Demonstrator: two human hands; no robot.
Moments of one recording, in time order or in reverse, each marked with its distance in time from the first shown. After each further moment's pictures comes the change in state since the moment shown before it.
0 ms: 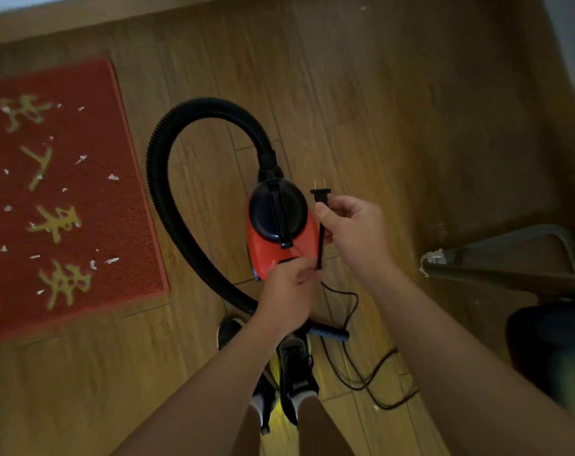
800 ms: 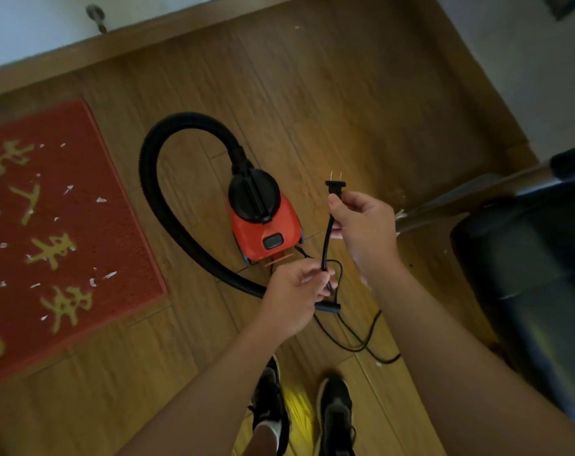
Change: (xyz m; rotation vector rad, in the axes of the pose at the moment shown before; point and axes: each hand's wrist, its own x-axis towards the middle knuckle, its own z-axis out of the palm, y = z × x) left_hand -0.120 0.024 0.017 0.013 -0.261 -0.045; right_hand -0.136 0.001 -0.042 0.173 0.301 0.027
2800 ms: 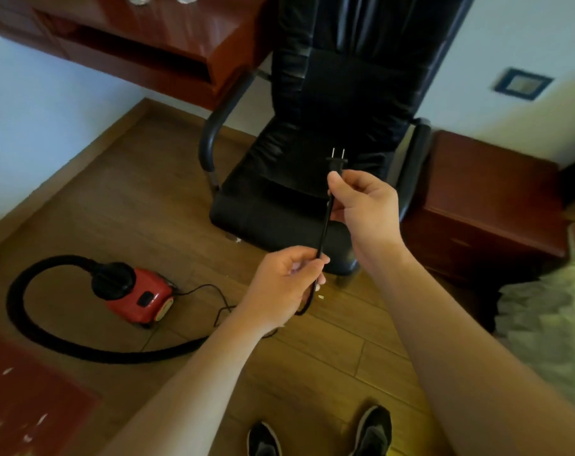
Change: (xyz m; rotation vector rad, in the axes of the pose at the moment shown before) left_hand -0.325 0.096 0.361 0.447 -0.651 0.309; right_hand -0.373 -0.017 -0.447 0.428 0.633 -0.245
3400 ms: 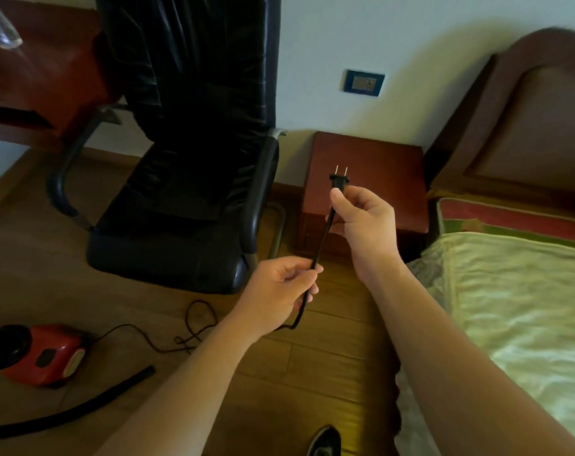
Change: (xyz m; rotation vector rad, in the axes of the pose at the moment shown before) left_hand 0.088 0.058 0.279 0.117 -0.186 -0.080; right_hand 0.055 -0.014 -0.315 0.104 0.170 0.076
